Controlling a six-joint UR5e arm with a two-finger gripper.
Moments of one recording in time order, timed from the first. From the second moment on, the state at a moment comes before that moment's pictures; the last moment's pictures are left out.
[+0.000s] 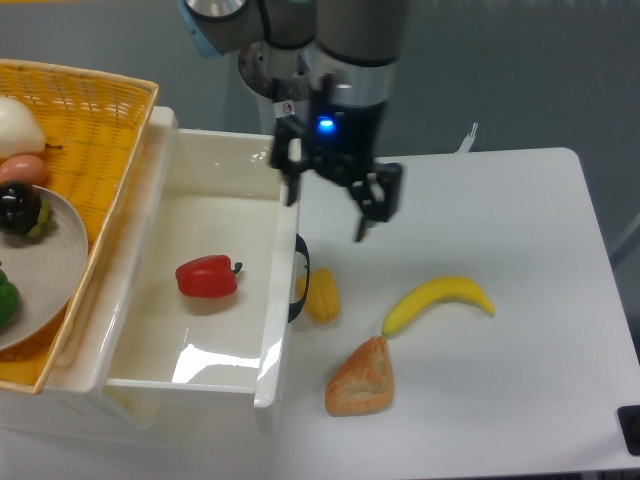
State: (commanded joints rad) arm 2.59 -1.71 -1.41 -1.39 1.36 0.99
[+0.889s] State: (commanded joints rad) arm 2.74 -1.96 -1.49 -1.30 1.52 1.23
